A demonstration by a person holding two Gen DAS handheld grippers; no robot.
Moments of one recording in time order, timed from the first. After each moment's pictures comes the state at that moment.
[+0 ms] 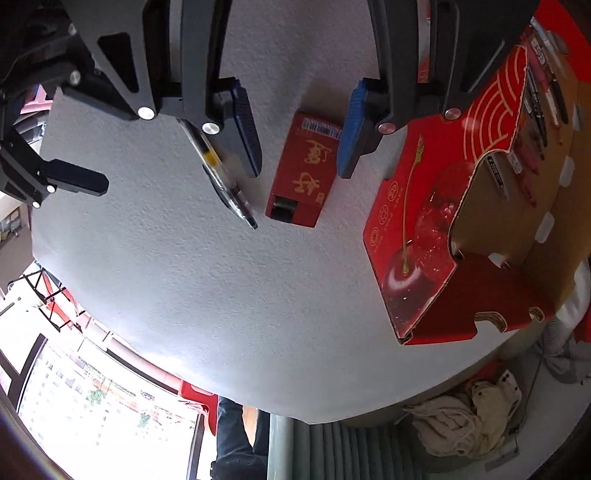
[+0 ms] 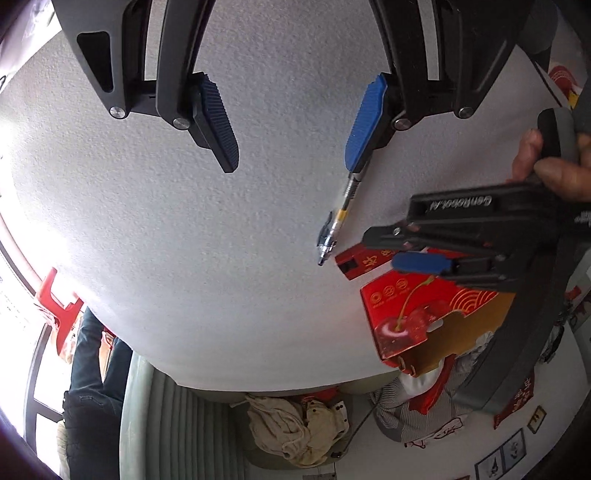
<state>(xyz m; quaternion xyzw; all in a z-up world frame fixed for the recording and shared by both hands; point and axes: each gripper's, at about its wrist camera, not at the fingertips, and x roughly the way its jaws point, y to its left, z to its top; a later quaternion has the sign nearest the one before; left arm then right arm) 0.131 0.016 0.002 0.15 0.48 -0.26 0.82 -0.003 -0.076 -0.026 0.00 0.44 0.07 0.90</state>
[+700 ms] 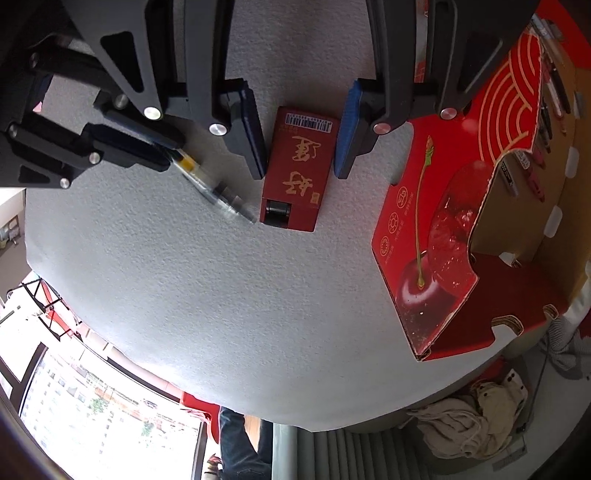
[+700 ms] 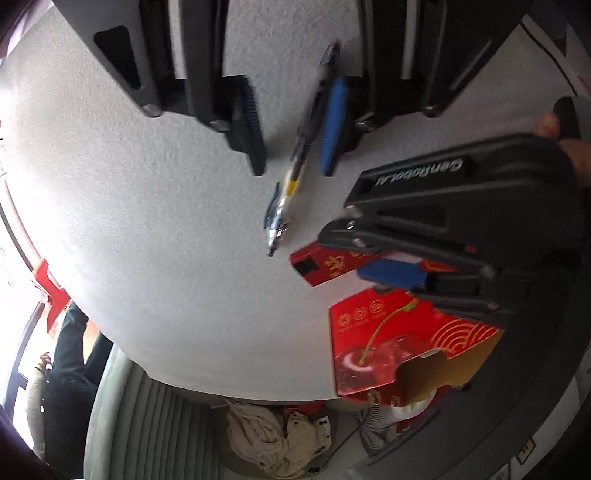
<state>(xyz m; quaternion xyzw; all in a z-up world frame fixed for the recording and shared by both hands) 0.139 0.017 -0.009 0.15 0.49 -0.26 0.82 0.025 -0.035 -0.049 -0.06 0.45 0.06 0.89</state>
